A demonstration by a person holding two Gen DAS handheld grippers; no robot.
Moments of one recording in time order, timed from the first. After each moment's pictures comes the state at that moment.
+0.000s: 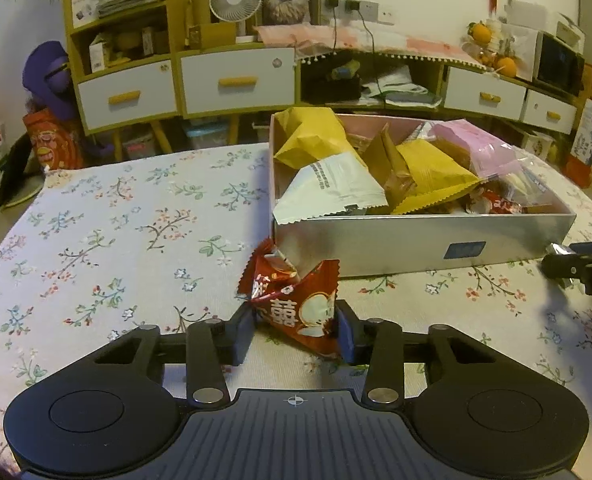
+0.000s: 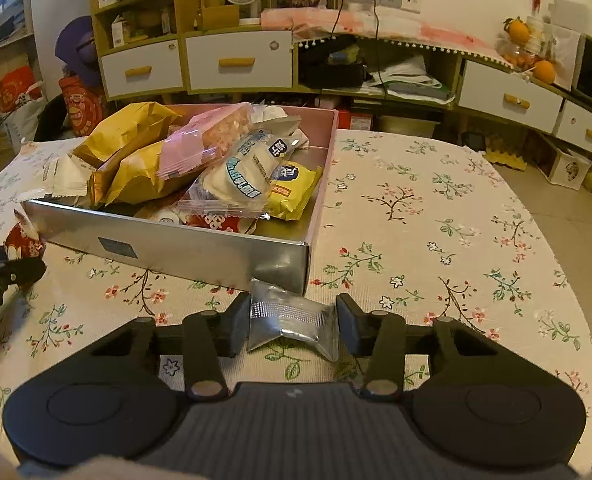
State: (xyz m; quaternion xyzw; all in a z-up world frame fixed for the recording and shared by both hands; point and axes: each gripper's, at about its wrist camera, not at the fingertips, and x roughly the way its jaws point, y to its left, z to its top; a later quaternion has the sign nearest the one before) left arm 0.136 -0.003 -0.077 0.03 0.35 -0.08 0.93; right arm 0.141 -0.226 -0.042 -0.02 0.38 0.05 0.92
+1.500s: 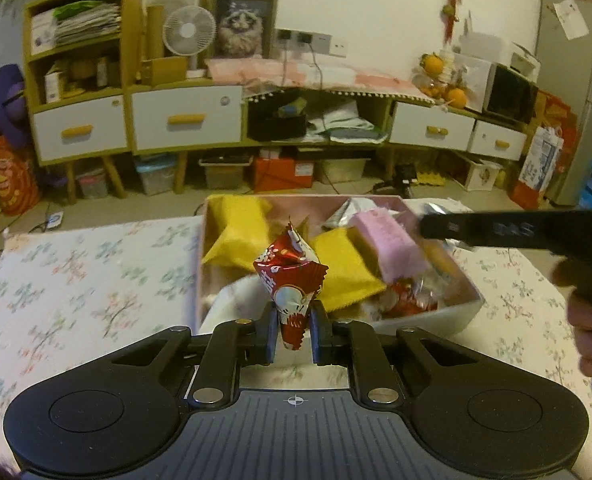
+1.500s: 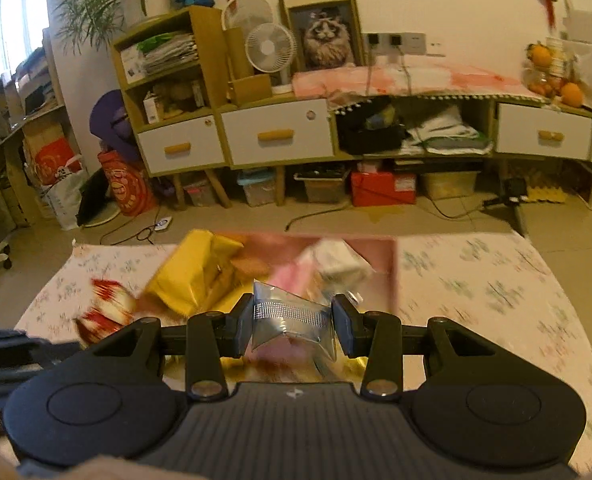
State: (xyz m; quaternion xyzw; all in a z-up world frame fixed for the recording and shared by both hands) left arm 0.158 -0.033 -0.008 0.01 0.32 -0.16 0.93; right arm 0.193 -0.206 0.020 0.06 0.31 0.11 0.94
